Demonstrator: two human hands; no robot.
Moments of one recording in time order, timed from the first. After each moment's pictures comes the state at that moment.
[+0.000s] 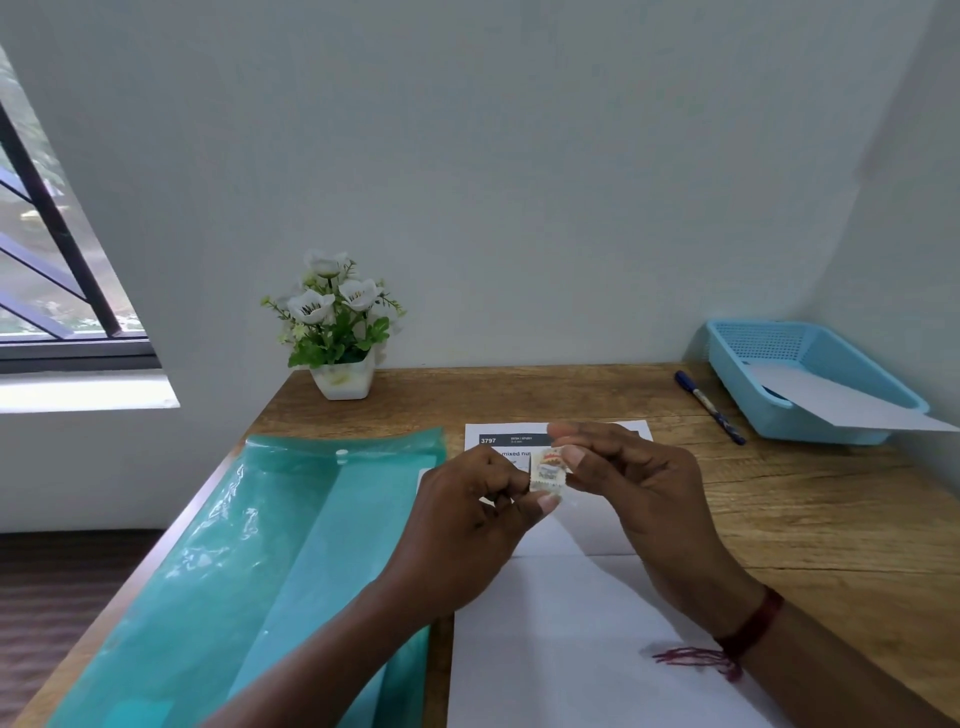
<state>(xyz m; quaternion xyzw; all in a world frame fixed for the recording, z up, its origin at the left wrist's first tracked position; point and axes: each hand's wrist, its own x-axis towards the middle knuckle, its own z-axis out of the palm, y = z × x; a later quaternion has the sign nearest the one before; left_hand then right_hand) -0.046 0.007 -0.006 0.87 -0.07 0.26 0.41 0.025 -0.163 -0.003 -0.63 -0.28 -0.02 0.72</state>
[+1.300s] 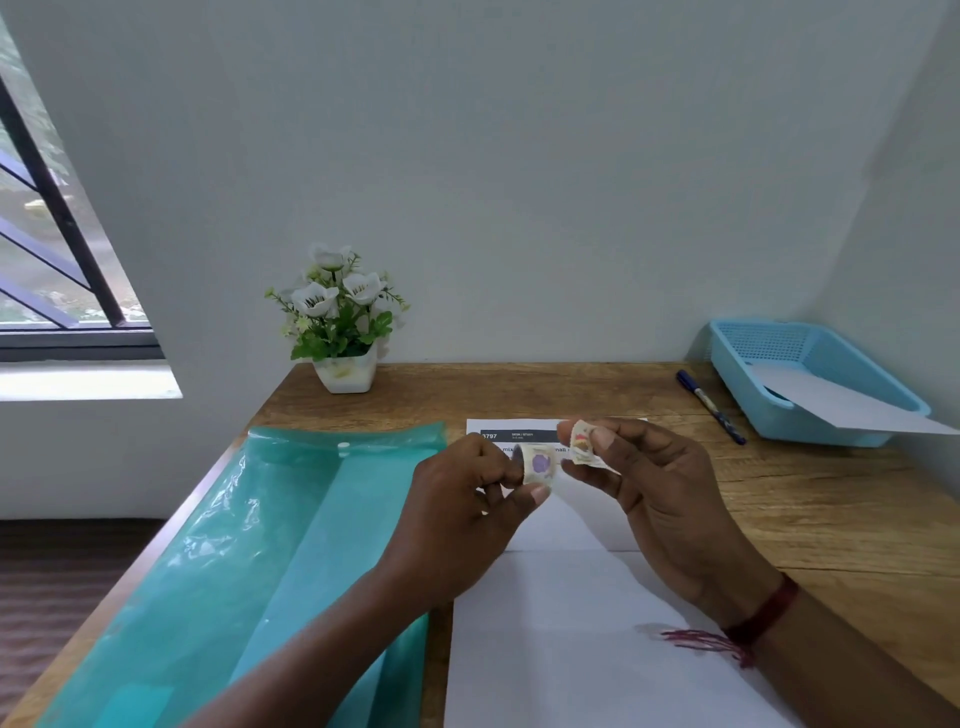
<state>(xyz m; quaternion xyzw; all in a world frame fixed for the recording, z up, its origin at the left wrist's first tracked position) -0.046 0.009 -0.009 0.88 -0.05 0.28 0.39 0.032 -0.166 -0.001 -0.53 -0.24 0.08 0.81</state>
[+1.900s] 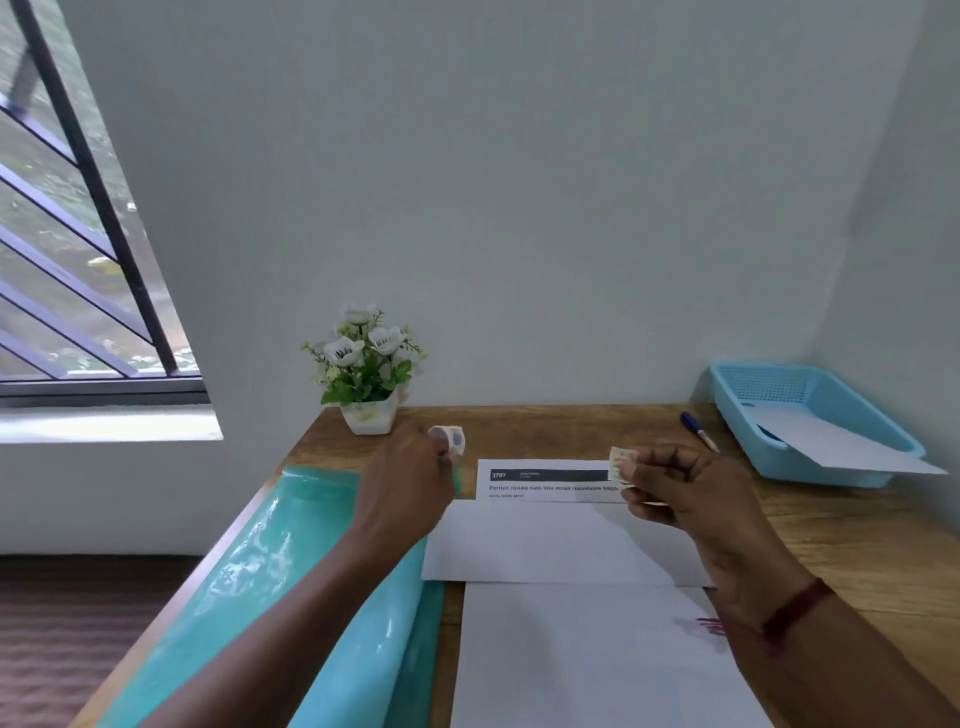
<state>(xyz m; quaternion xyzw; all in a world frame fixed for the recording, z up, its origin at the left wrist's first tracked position) -0.014 0.059 0.015 0.93 0.14 0.31 0.12 0.062 -0.202 0.015 -0.65 -0.12 0.06 0.75</state>
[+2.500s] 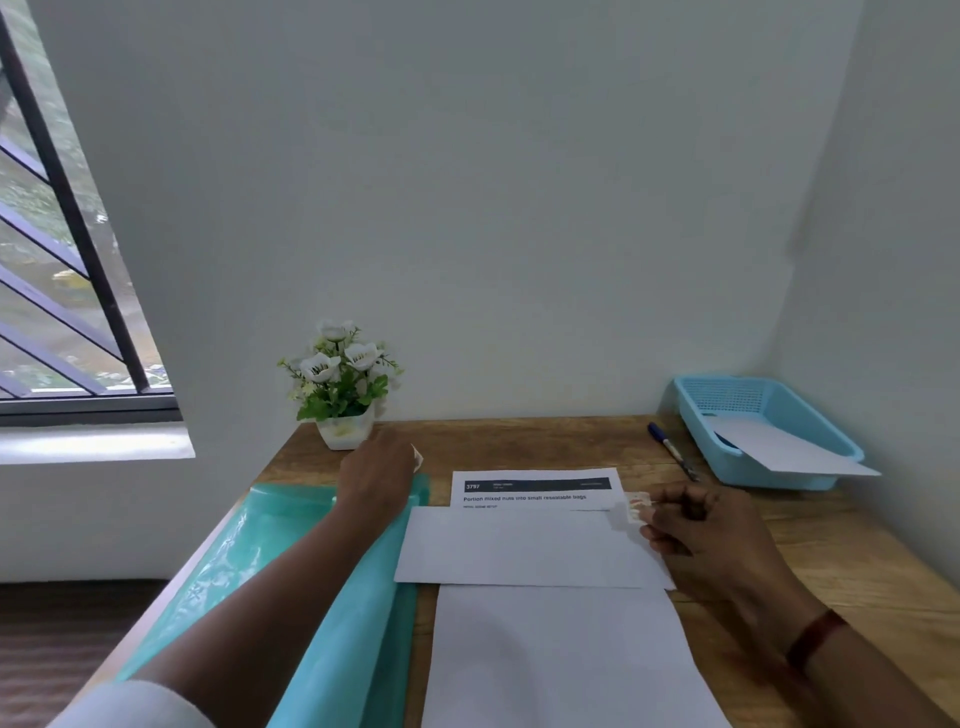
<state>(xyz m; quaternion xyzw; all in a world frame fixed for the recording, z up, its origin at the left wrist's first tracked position) 0.029 0.094 0.003 0.97 0.18 0.18 -0.03 0.066 -0.248 -0.001 -0.77 -0.06 0.03 0.64</state>
